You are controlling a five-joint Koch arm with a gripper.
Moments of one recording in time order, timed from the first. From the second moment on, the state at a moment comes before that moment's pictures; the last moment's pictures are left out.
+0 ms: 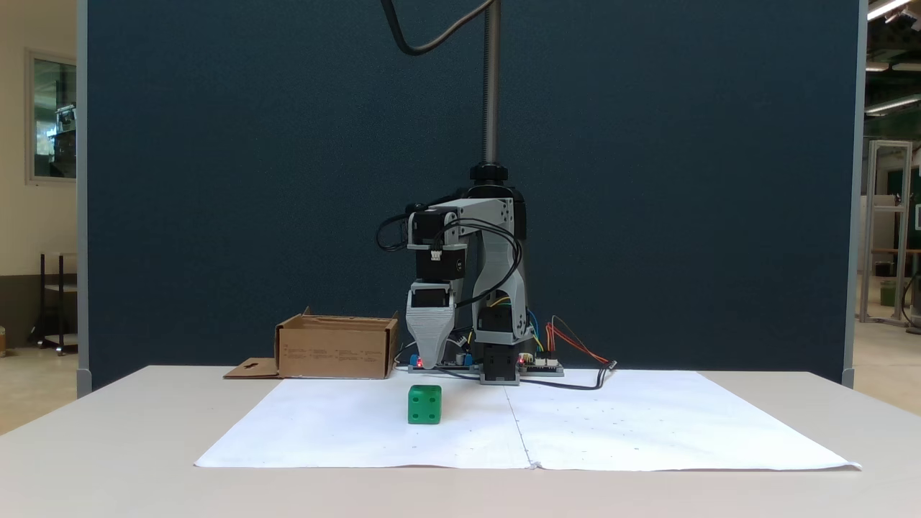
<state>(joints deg) 27.9 81.1 88.9 56.5 -26.0</state>
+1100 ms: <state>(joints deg) 28.9 70.1 88.9 46.3 -26.1</state>
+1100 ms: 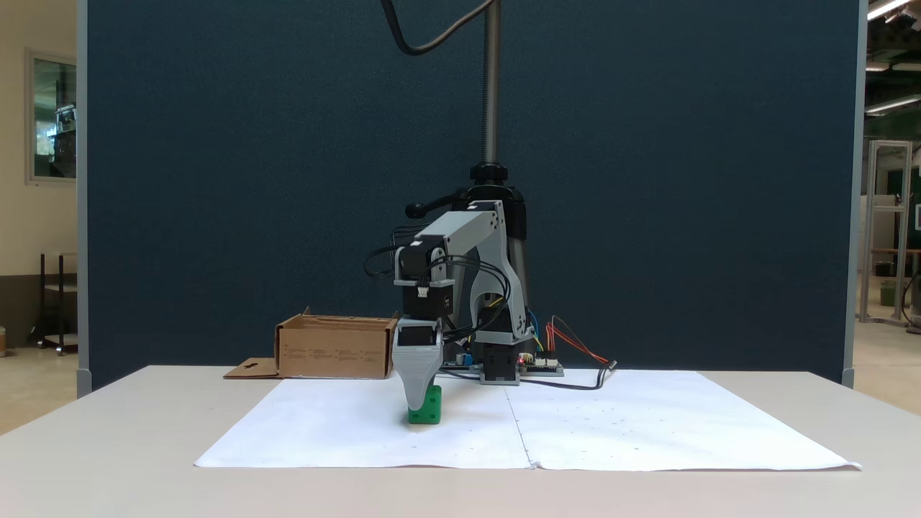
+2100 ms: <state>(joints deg) 28.9 68.2 90.9 43.3 -26.1</state>
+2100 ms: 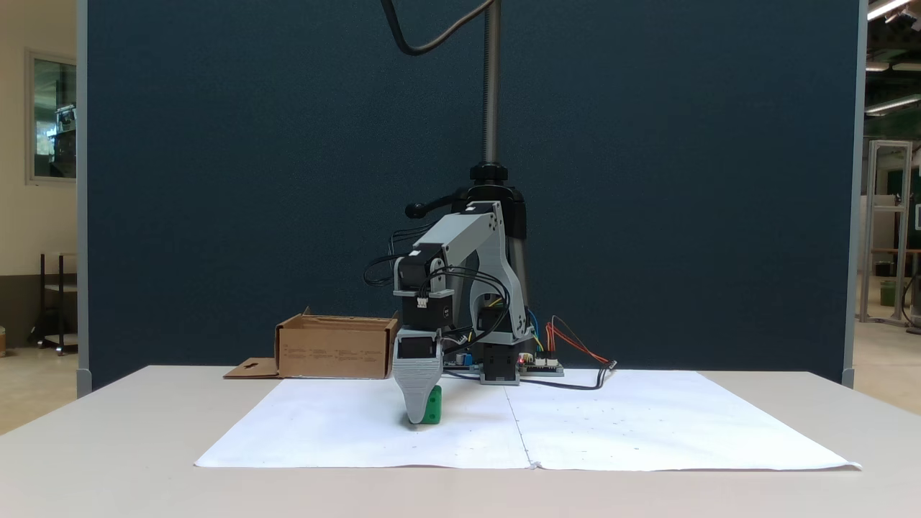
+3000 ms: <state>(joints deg) 28.7 67.9 90.7 42.6 -25.8</state>
